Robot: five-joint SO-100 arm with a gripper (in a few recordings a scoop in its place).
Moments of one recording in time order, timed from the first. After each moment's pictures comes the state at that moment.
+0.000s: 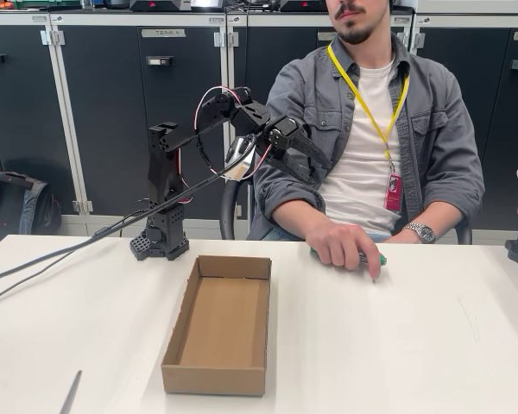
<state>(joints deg) -62.7 91.8 53.2 72.8 11.6</state>
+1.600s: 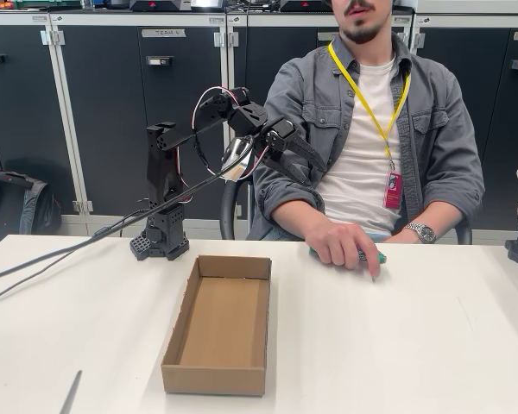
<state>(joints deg) -61.6 93.7 56.8 72.4 10.5</state>
